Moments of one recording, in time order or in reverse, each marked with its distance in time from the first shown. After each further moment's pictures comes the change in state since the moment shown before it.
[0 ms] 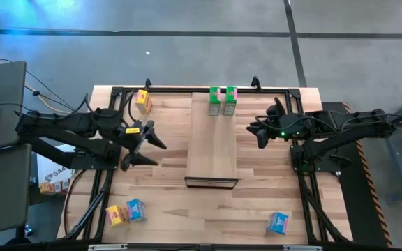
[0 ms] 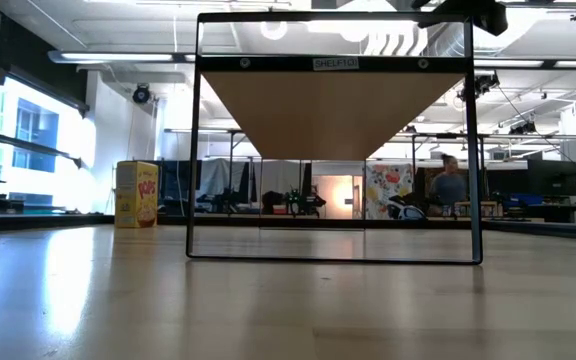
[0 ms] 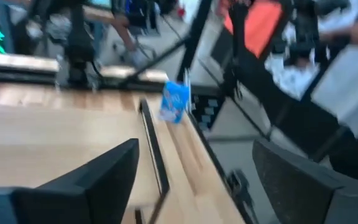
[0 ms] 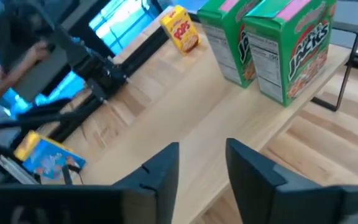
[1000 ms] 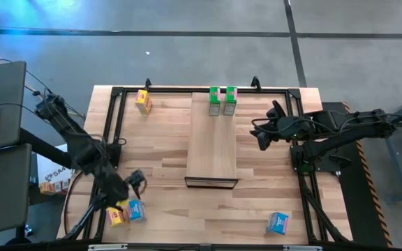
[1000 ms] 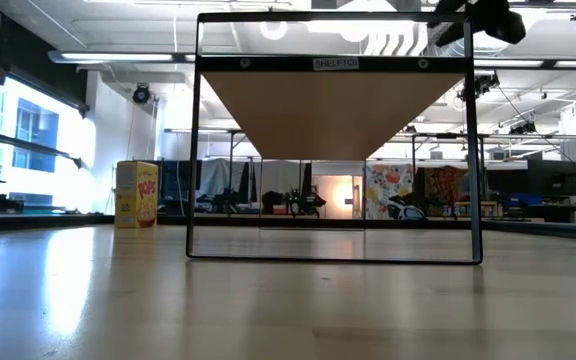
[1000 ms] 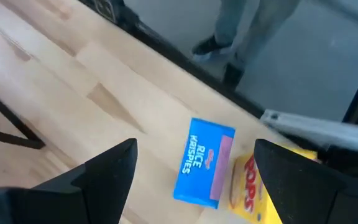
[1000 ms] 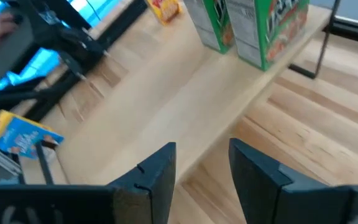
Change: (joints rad) left arm -0.673 0.237 0.076 -0.468 -0.184 0.311; right arm 0.000 0.000 0.000 -0.150 -0.043 0.054
